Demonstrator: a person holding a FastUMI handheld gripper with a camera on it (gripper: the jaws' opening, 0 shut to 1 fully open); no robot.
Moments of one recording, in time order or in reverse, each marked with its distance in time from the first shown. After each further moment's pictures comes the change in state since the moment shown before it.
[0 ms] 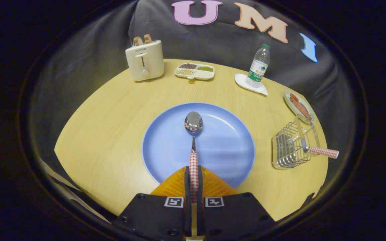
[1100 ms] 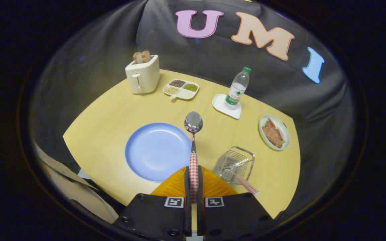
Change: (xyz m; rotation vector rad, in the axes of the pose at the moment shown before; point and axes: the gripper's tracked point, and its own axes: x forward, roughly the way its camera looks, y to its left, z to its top) arm -0.093 -0.125 0.057 -0.142 0.002 0.016
